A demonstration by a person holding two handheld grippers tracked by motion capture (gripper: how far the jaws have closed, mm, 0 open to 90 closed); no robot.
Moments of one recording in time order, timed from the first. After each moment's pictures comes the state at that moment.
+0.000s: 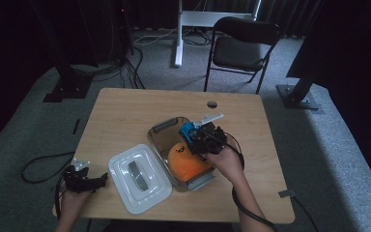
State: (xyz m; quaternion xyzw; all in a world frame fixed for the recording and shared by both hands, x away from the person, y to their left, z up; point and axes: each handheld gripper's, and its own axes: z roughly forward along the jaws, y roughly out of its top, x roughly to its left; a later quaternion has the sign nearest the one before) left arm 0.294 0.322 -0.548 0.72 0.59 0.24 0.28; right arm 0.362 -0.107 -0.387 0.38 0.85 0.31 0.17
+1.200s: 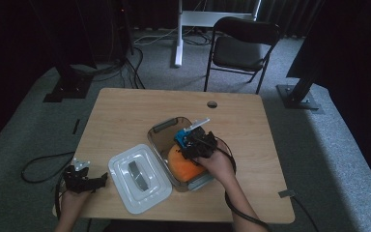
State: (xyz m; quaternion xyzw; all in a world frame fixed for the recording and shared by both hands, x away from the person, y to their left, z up) left arm 0.294 0.322 -0.548 0.72 0.59 0.24 0.28; right arm 0.366 -0.083 -0.414 0.38 0.87 0.27 0.17
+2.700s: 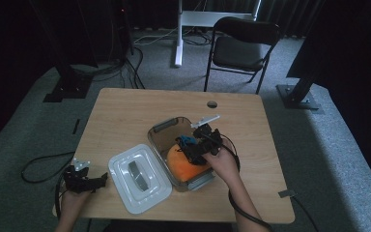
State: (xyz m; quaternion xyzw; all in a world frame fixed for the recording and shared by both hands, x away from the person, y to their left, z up) left arm 0.294 0.322 -0.548 0.72 0.59 0.24 0.28; right arm 0.369 -0.101 -0.404 0.39 0.85 0.32 0.14
